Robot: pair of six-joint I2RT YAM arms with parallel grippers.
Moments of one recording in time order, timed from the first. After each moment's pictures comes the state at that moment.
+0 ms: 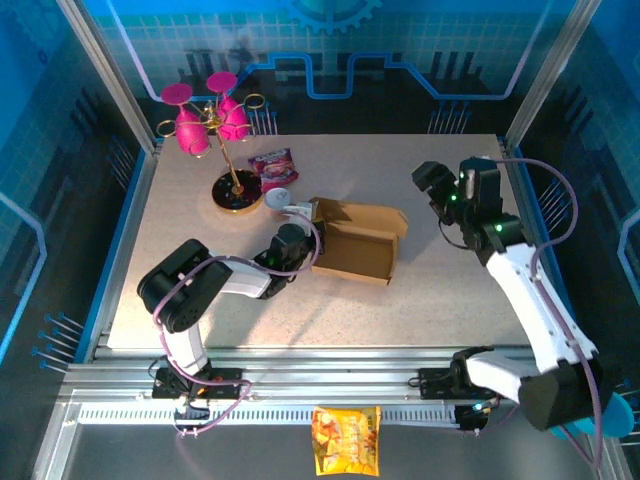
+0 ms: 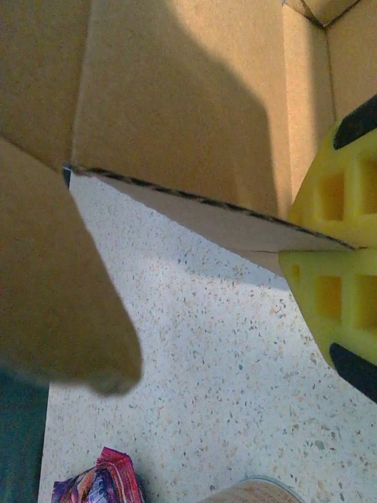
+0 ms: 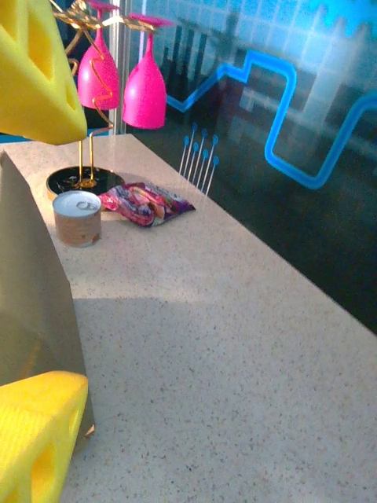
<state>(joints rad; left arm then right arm) -0.64 1.80 0.70 0.83 -0.24 -0.35 0.17 1.18 1.14 -0.50 -0.08 1.02</state>
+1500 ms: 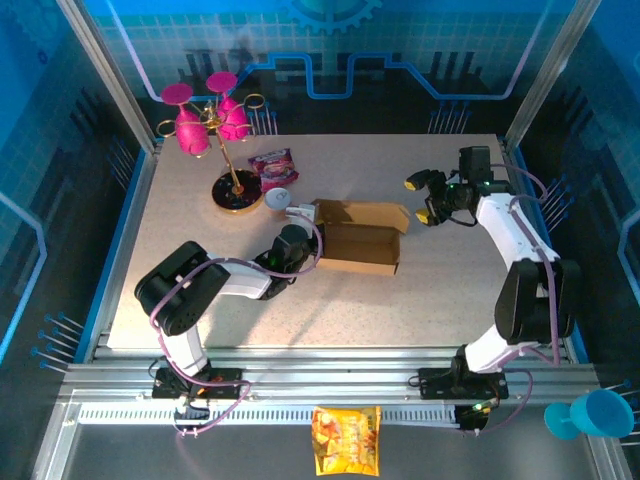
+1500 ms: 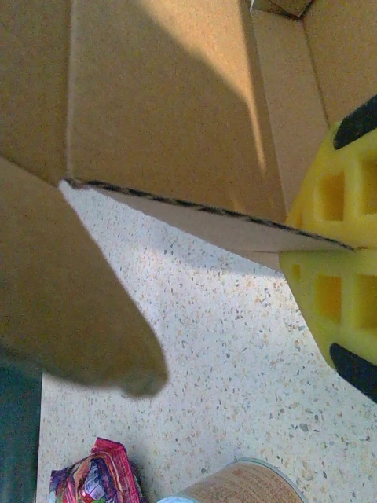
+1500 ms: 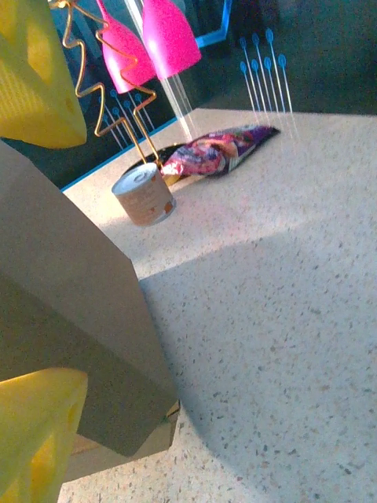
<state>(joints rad) -0.66 1.78 0.70 0.76 -0.28 -0.32 0.00 1.59 1.26 -0.61 -0.55 1.09</state>
